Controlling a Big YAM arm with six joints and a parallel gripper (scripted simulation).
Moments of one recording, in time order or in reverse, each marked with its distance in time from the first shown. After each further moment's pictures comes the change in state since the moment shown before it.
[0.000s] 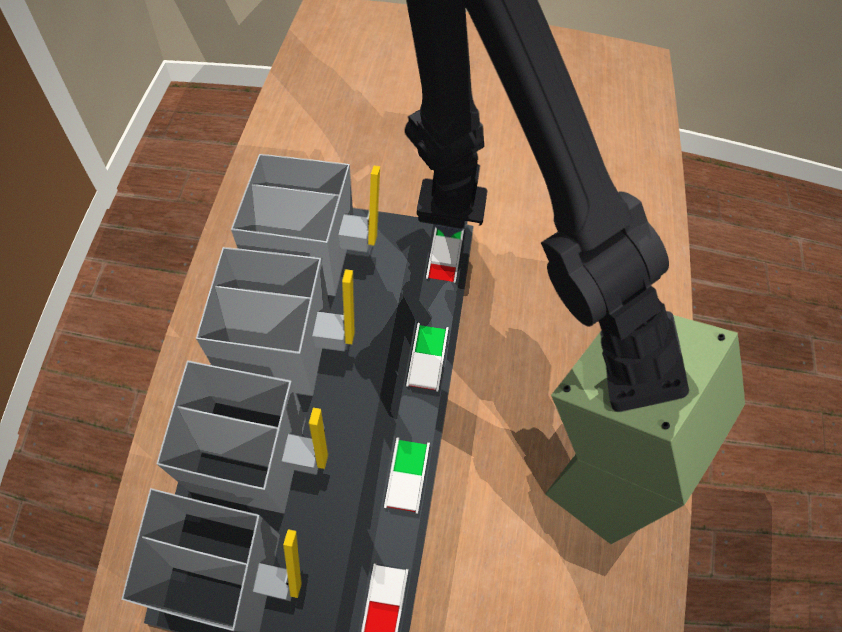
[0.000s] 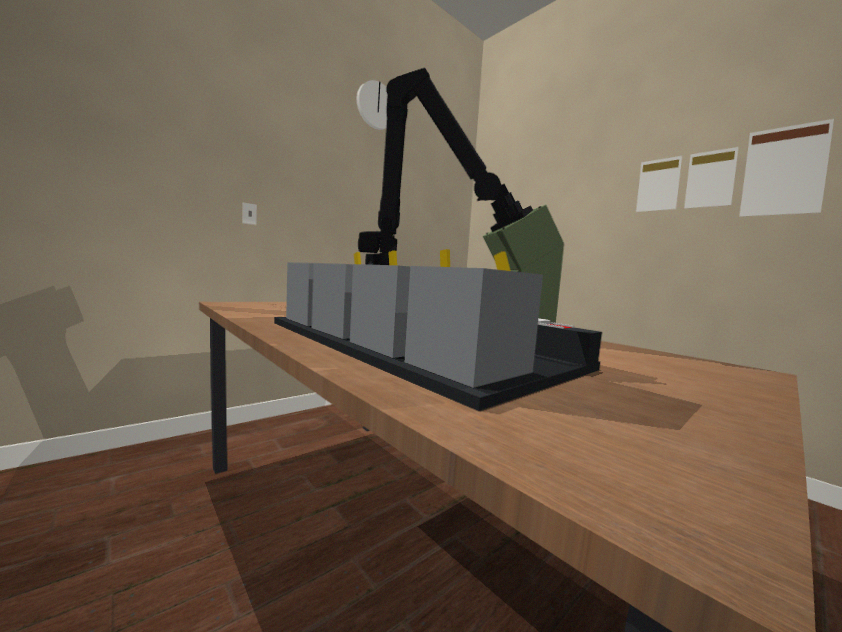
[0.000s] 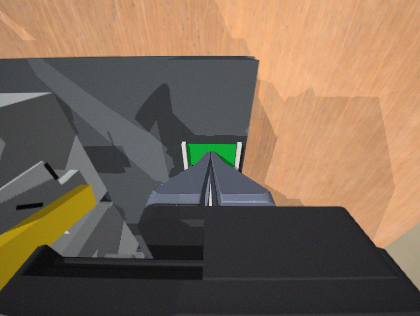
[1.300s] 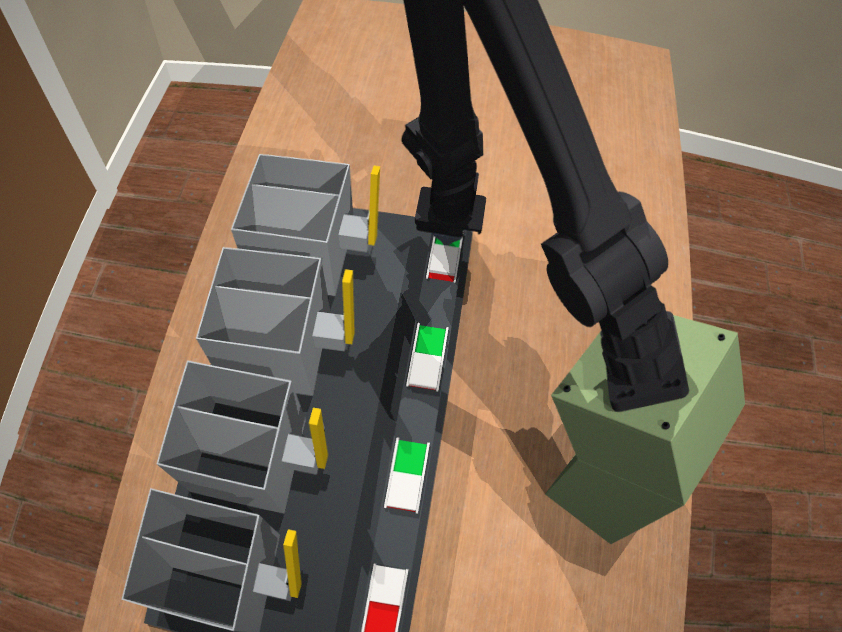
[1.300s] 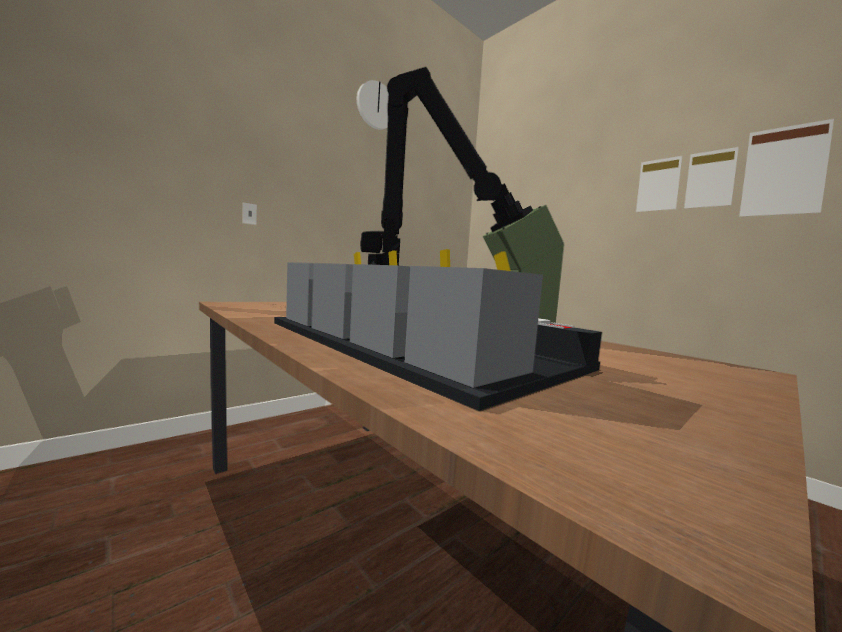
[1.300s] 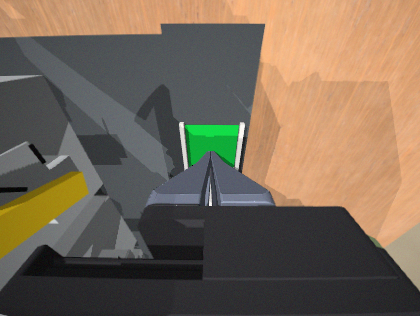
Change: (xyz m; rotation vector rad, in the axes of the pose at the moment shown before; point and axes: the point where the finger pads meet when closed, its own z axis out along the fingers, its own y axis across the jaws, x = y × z) arm 0.017 0.000 0.000 0.000 0.000 0.000
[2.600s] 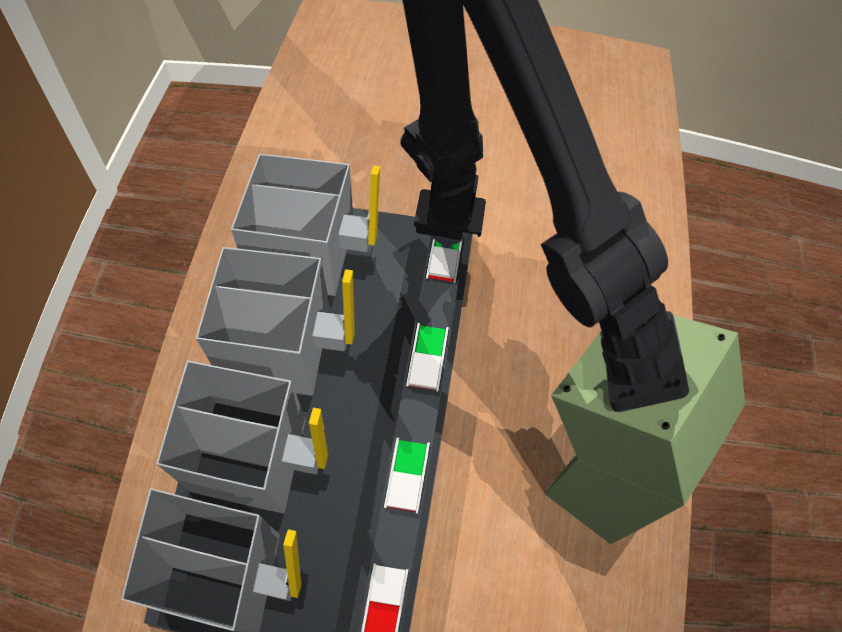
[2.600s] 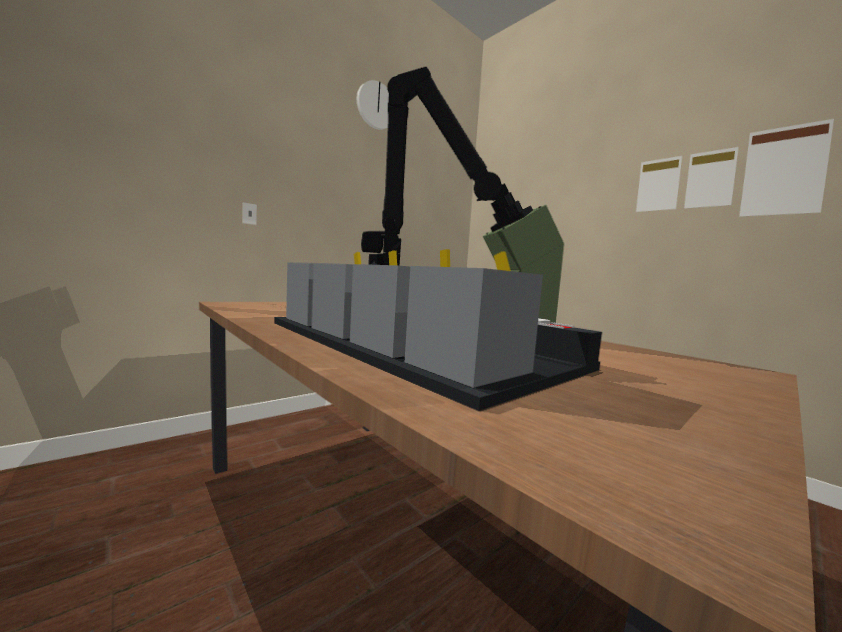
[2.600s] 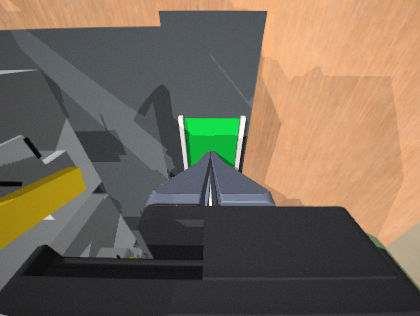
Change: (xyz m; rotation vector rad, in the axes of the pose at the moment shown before) arm 0.005 0.000 0.000 0.000 0.001 0.000
